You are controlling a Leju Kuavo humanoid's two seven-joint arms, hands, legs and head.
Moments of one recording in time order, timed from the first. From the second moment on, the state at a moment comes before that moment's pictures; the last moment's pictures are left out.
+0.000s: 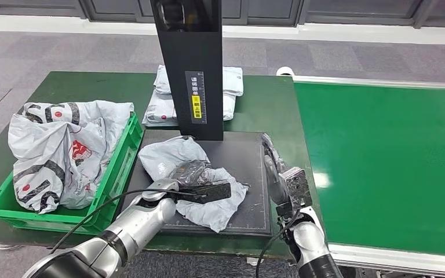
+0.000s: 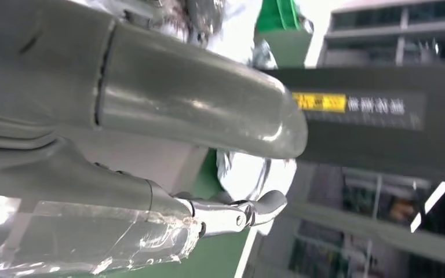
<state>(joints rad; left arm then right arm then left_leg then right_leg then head) -0.64 -0.13 -0.59 -0.44 -1.04 0.00 -0.11 -0.17 0.17 0.20 -1.24 0.15 0.05 -0.44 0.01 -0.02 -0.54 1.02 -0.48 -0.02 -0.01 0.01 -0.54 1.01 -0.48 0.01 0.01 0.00</state>
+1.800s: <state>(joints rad) -0.60 0.24 -0.24 -0.77 -1.54 0.54 0.44 -0.09 0.16 0.20 -1.30 0.11 0.06 -0.41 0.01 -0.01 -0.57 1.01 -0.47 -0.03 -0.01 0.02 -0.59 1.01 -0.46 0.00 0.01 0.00</state>
